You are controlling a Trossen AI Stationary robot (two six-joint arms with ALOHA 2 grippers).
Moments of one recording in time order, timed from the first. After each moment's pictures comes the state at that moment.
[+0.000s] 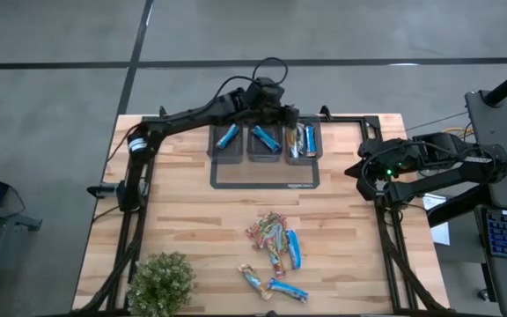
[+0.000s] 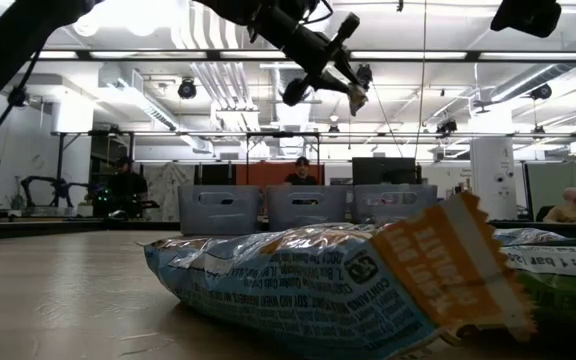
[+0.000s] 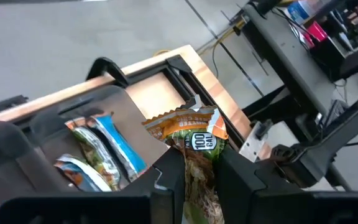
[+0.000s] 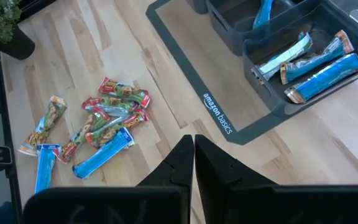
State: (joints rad) left arm 0.38 2.01 1.99 -0.42 0.04 -0.67; right arm 0.09 0.82 1.16 -1.17 0.19 0.60
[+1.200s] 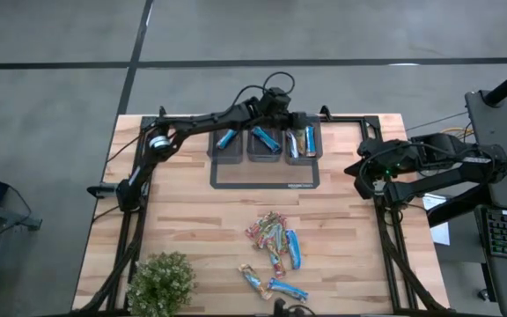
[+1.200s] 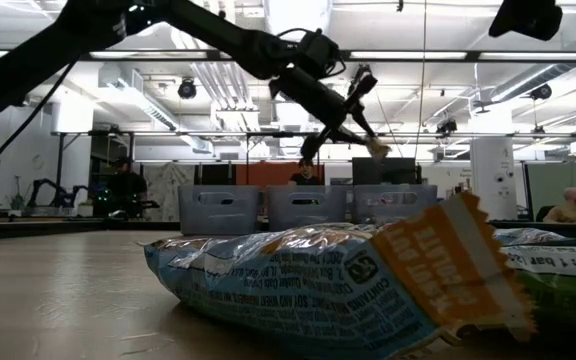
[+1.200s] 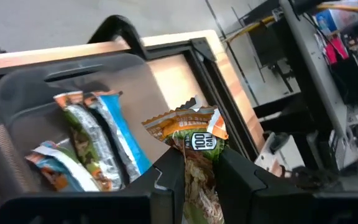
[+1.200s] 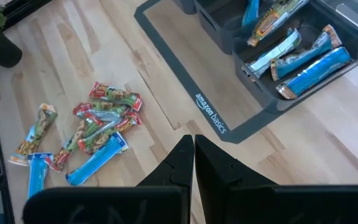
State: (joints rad) left arm 0.43 2.21 1.99 -0.24 0.11 -0.85; right arm 0.09 0.82 1.14 -1.17 0.22 0.64
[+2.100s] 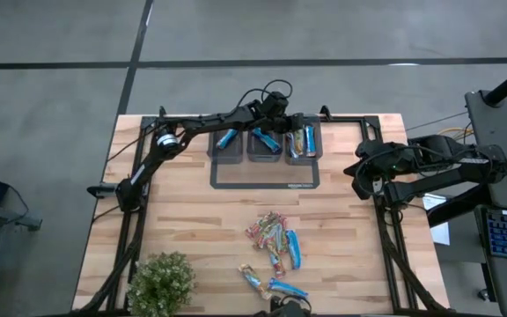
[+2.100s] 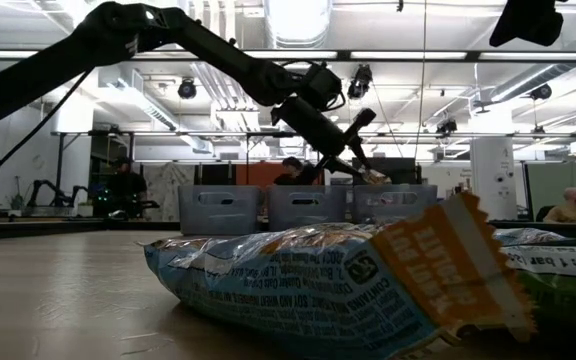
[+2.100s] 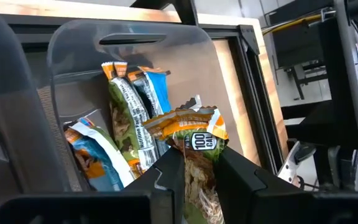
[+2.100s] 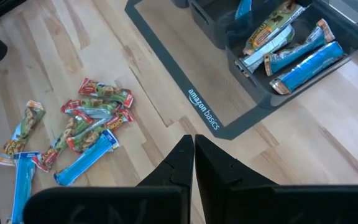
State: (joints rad) left arm 0.46 2.31 1.99 -0.25 0.15 -0.97; right arm 0.09 0.82 1.11 -1.17 0.24 0.65
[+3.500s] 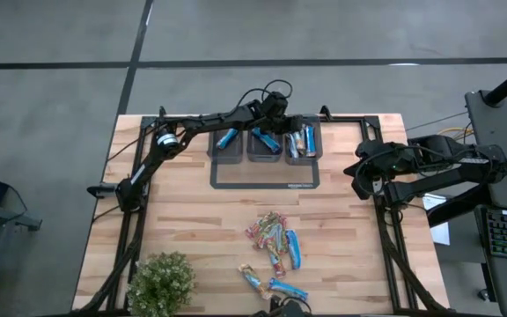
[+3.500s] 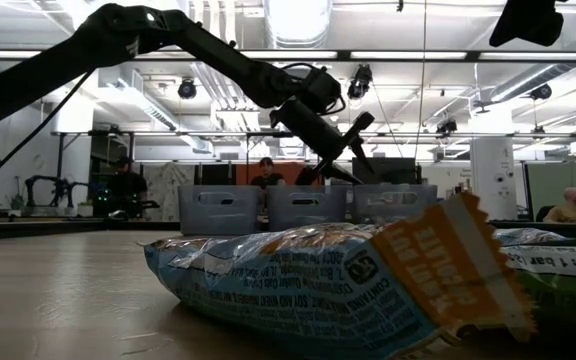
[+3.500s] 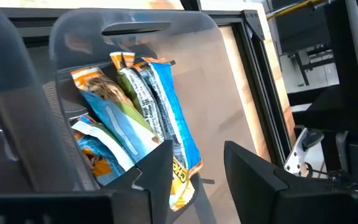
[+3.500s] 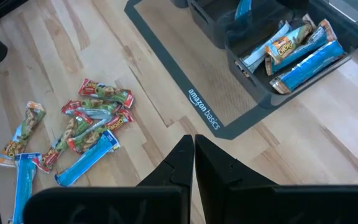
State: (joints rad) left arm 0.47 2.32 1.99 -0.27 0.19 -0.92; right arm 0.09 0.82 1.11 -1.17 0.24 0.66
